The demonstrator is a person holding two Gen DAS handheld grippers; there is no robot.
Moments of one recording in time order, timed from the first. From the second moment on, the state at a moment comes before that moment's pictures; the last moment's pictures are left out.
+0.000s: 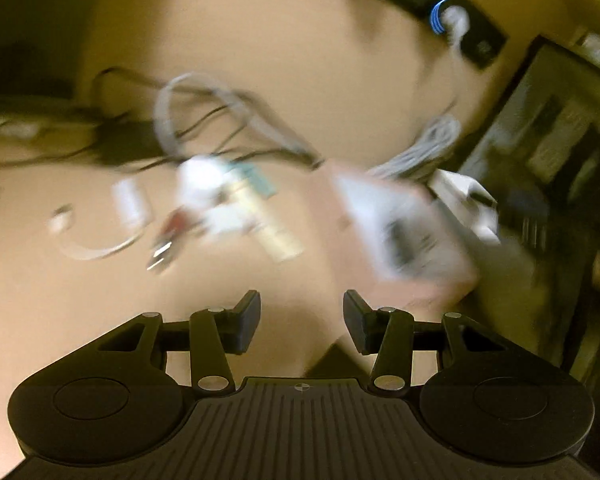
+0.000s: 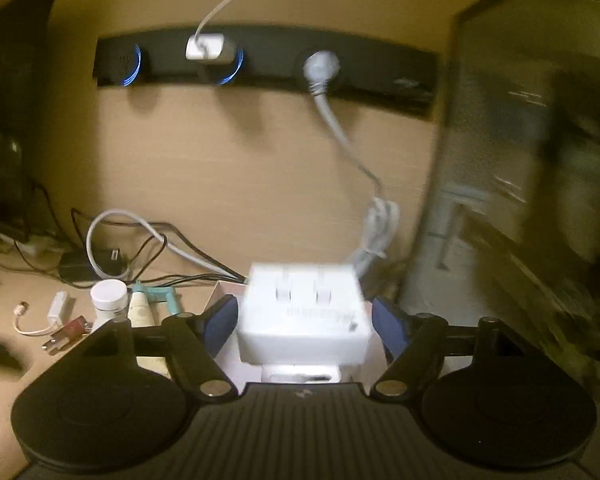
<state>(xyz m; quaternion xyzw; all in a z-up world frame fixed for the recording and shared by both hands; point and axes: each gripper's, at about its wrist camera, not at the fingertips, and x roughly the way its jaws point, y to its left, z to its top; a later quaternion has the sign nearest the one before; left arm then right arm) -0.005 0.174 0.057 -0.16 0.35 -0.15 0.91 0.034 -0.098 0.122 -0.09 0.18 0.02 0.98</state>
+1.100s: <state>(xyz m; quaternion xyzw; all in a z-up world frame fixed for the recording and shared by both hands) -0.051 0.213 0.020 -0.16 0.40 -0.15 0.89 0.039 -0.069 0.140 -0.14 0.20 0.07 0.97</state>
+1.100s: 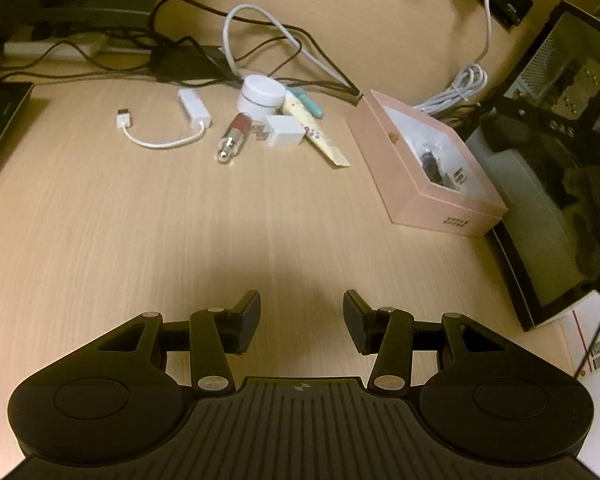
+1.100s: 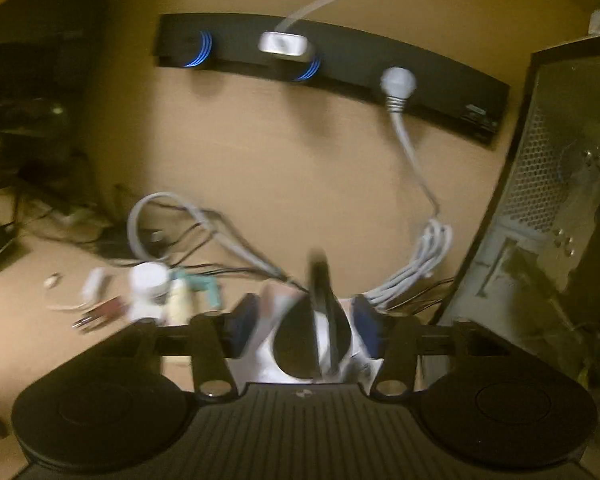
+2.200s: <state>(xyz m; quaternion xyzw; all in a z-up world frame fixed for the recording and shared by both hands) -0.043 0.301 -0.005 -0.22 0.42 -0.07 0.88 0.245 0.074 0.014 0.00 0.38 0.08 0.92</state>
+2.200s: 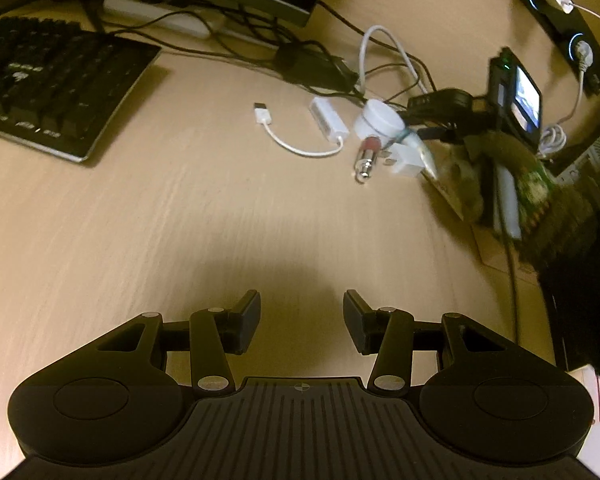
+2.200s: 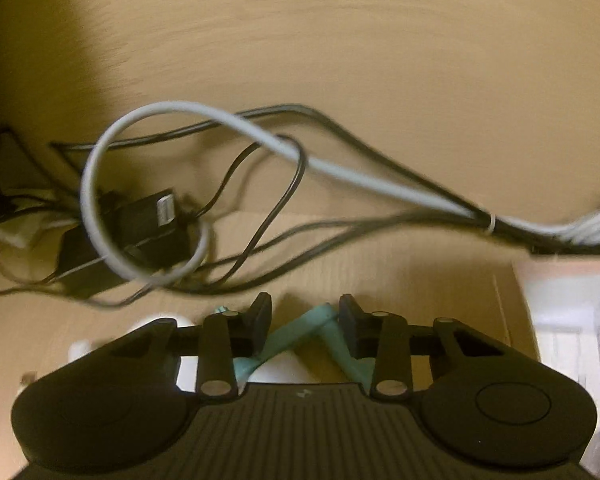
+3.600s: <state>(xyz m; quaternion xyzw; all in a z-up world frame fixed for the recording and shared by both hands) 0.048 0.146 -0.006 0.06 0.41 -0.21 0.89 -0.038 -0.041 0.008 -0.08 0.28 0.12 0.95</state>
